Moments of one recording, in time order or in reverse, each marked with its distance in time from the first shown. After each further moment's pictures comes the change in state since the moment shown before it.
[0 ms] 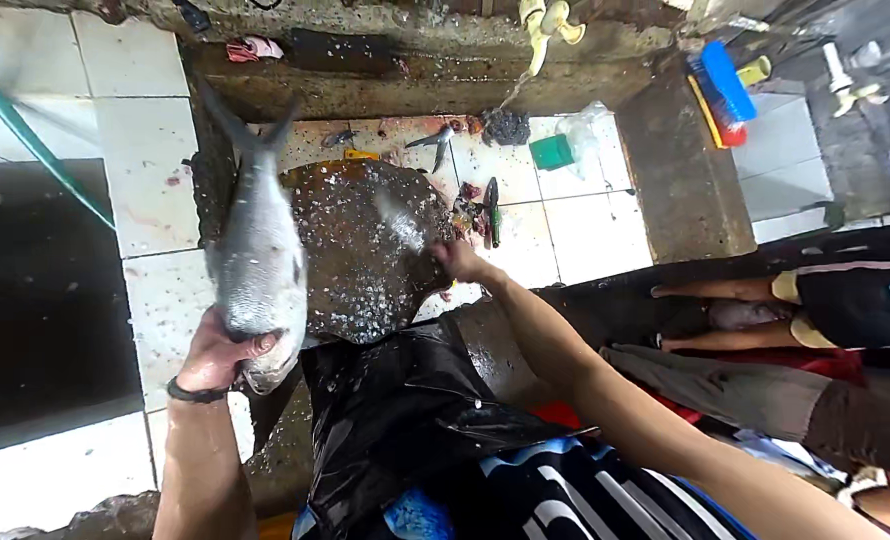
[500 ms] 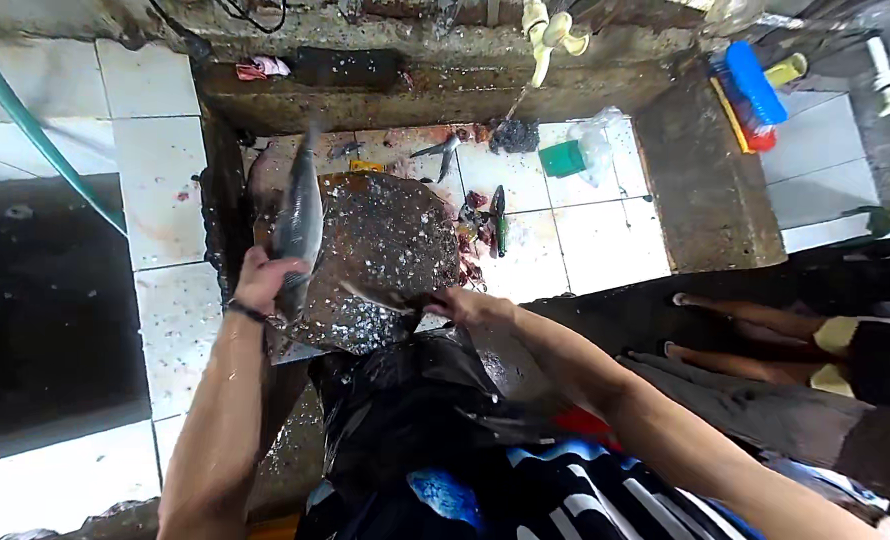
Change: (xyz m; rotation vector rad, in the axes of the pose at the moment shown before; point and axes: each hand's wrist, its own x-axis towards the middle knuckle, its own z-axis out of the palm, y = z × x) left_hand 0.131 -0.018 0.038 0.284 0.210 -0.220; right_hand -0.032 0.012 0.017 -0.021 -0.371 -0.304
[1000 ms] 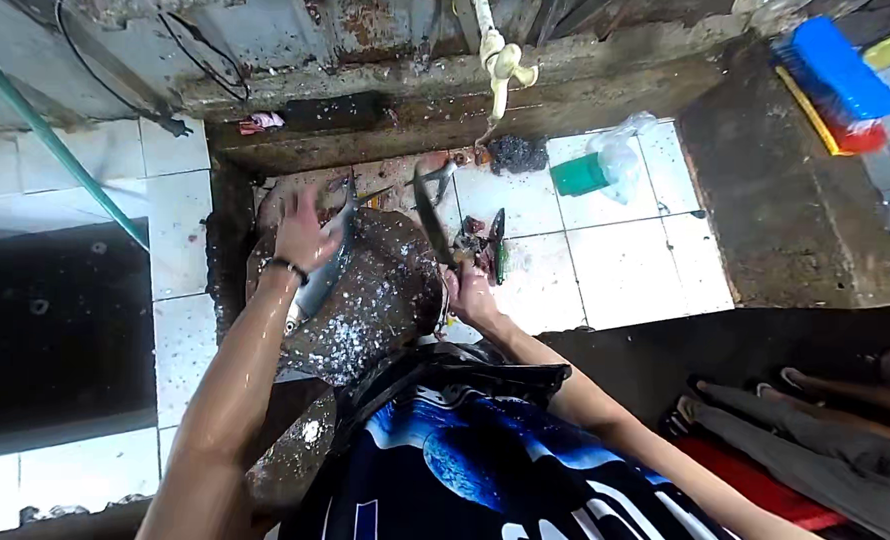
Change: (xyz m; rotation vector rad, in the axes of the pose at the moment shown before) left_hand 0.054 0.119 0.150 1.057 0.095 0.500; right_hand -0.014 0.061 -0.060 0.055 0.710 0.248
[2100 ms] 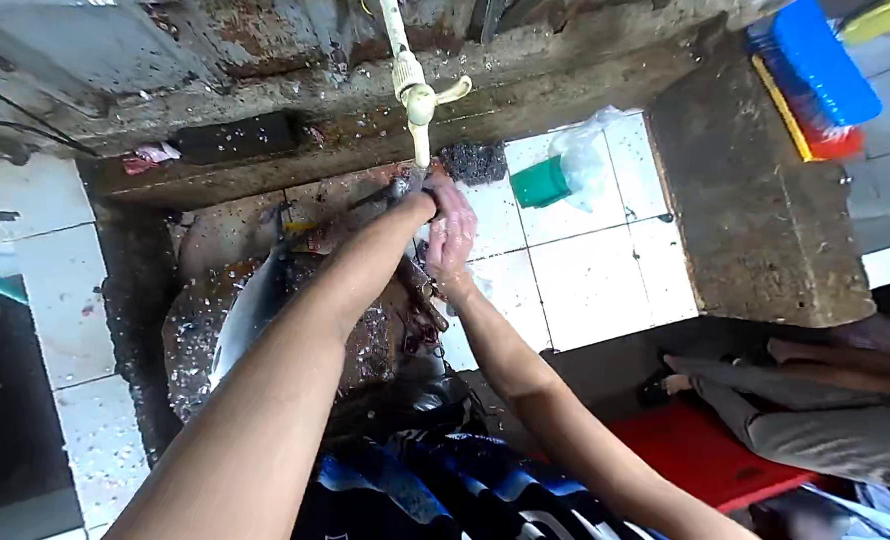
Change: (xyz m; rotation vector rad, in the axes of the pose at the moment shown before) left_hand 0.215 0.283 0.169 0.243 -0.780 0.201; right_hand 0.189 0.064 -0.057 0.188 0.879 -0.480
